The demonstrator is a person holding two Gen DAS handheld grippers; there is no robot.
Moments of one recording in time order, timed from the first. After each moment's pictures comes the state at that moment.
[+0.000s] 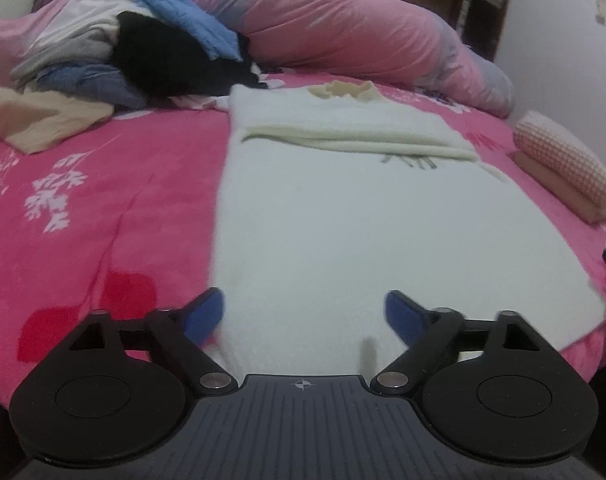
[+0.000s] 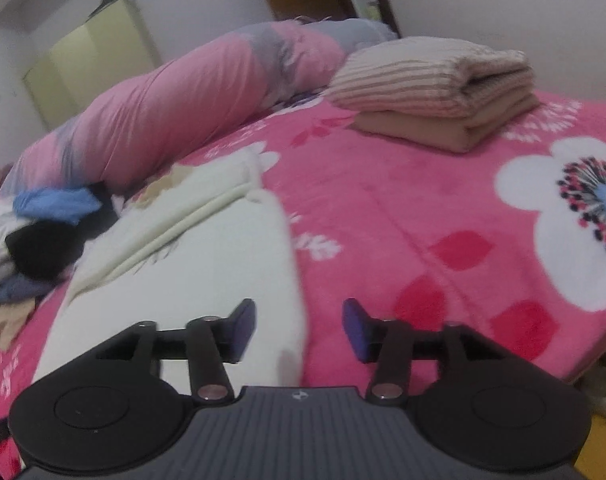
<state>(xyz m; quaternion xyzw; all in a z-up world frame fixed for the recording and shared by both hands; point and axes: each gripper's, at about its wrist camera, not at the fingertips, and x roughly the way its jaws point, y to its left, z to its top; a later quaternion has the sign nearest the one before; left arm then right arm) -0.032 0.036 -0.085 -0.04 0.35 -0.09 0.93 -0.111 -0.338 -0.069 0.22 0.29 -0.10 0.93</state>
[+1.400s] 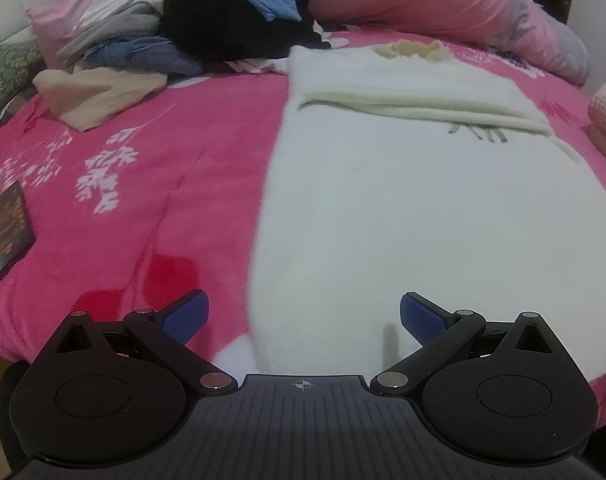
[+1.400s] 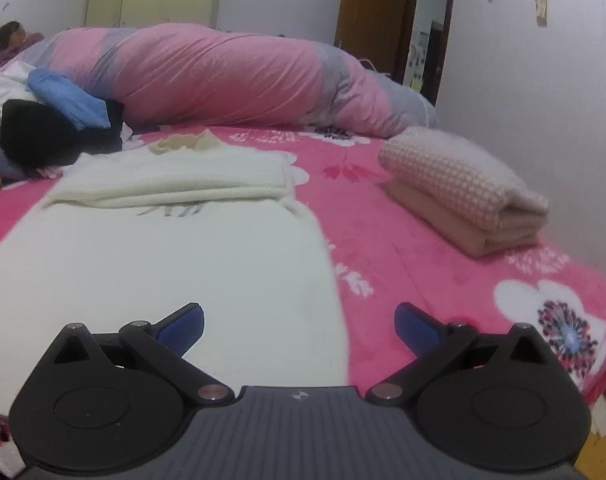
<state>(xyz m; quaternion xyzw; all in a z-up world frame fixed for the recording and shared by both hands) -0.008 0.014 -0.082 0.00 0.42 0.01 0.91 -0.092 -0.235 -0.052 -0.02 0.29 -0.13 0.95</state>
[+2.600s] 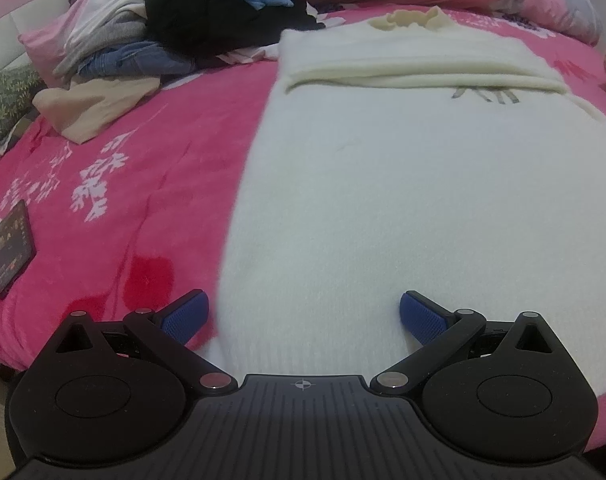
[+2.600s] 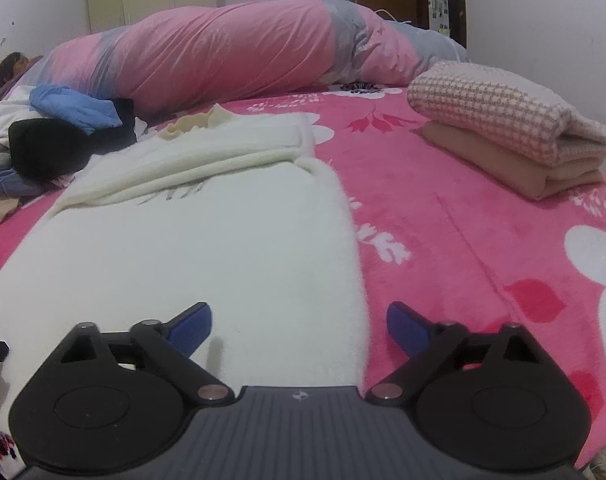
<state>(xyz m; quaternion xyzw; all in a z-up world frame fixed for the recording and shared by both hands) 0.004 -0.016 -0.101 0.06 0.44 0.05 0.90 -0.056 -0.293 -0.092 0.07 0.32 -0.06 0.94</state>
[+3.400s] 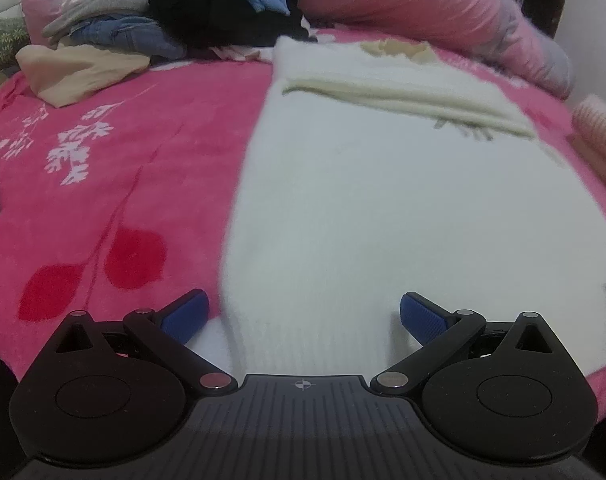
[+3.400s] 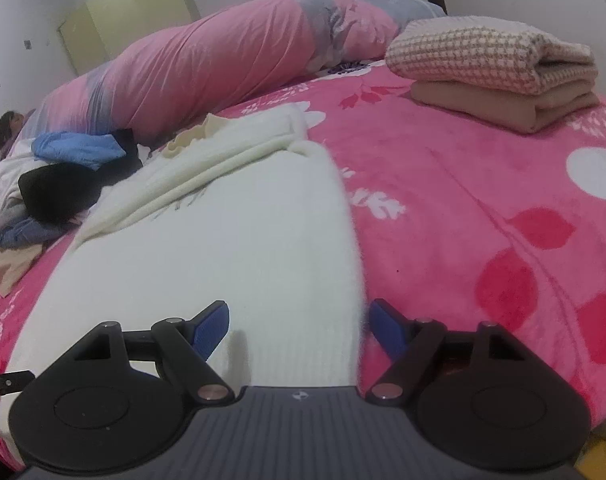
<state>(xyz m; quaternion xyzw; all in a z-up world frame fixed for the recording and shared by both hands) -0.018 0.025 -0.102 -0.05 0.40 -0.02 0.91 -0.079 -0.313 -0.102 0.19 0.32 -0.04 0.93</state>
